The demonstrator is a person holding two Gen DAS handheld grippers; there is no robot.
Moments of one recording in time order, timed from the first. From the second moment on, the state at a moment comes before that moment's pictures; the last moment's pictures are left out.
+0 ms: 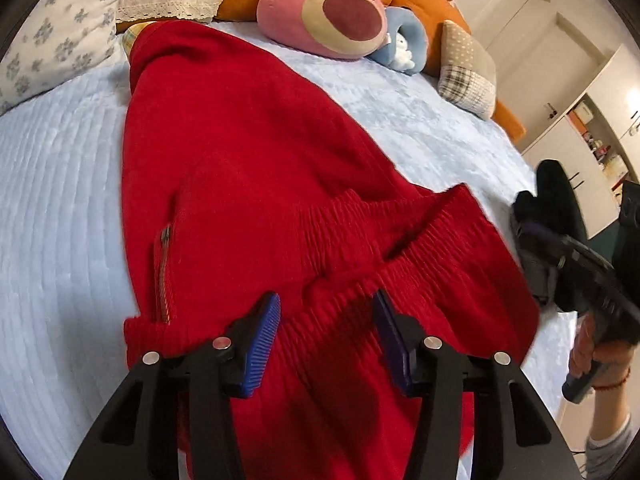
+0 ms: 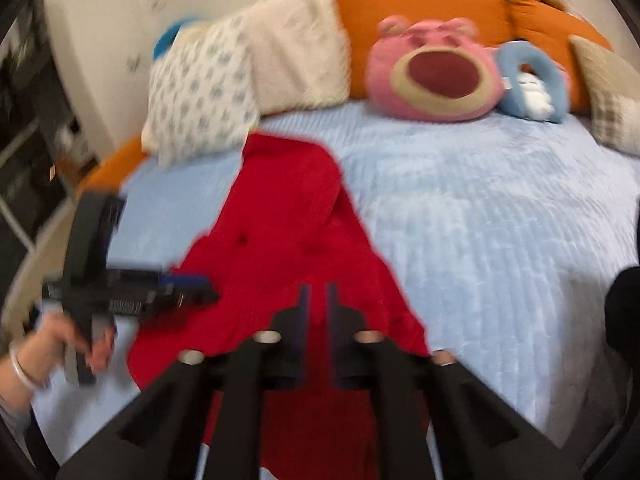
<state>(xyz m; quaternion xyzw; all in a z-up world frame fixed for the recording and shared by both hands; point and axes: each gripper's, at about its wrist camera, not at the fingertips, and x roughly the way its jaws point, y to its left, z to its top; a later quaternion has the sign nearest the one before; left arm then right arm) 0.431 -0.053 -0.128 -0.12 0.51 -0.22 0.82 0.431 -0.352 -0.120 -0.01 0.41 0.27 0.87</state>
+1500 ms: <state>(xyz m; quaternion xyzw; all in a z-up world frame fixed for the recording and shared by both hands) 0.264 -0.072 -0.172 0.25 0.41 -0.17 0.86 0.306 -0.324 -0.219 -0.46 0.20 0.18 0.84</state>
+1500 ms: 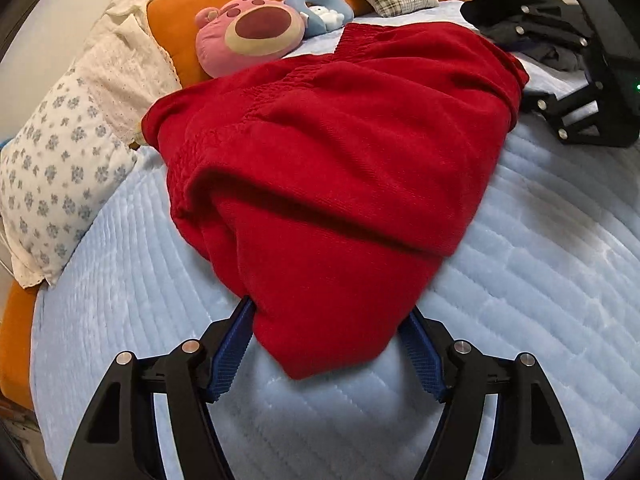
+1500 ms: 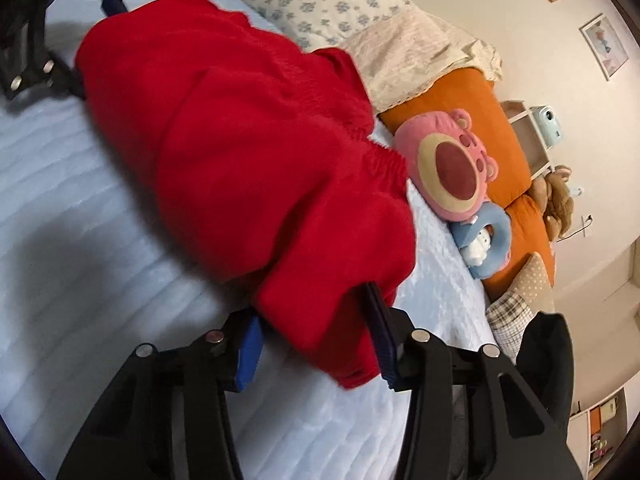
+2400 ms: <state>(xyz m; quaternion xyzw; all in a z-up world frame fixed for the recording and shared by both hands) 0.178 -0.067 -0.095 0.24 0.46 -0.33 0.79 0.199 -0.350 -0.137 -0.40 0.24 0.33 0.82</state>
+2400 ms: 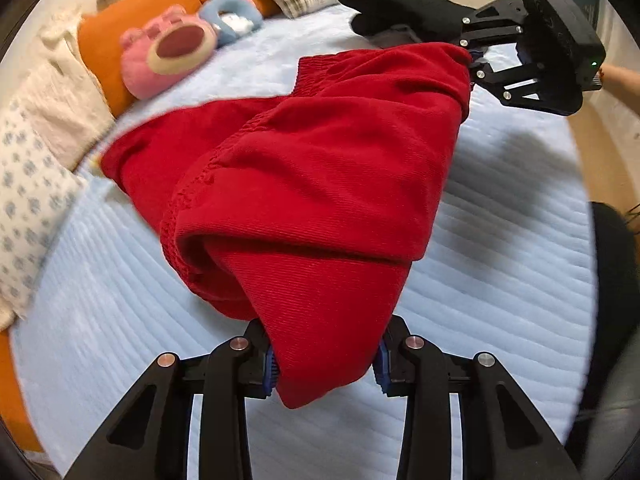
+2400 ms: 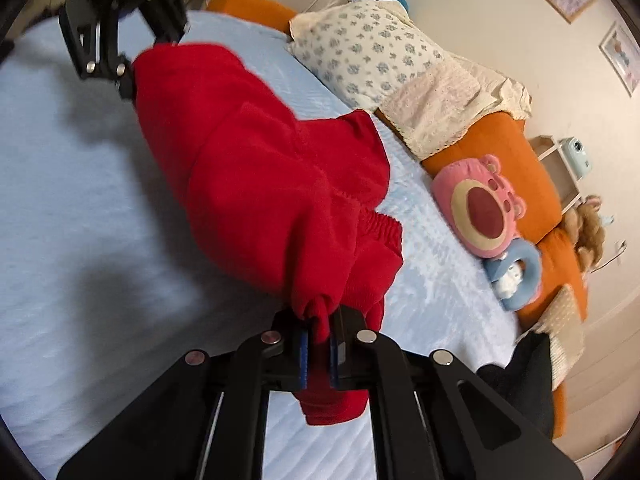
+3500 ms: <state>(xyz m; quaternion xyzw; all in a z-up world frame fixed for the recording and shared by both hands) 0.517 0.044 -0.088 -0.12 0.54 -0.17 0.81 0.559 -0.274 -0.095 -0.17 0.40 0.19 0.88</state>
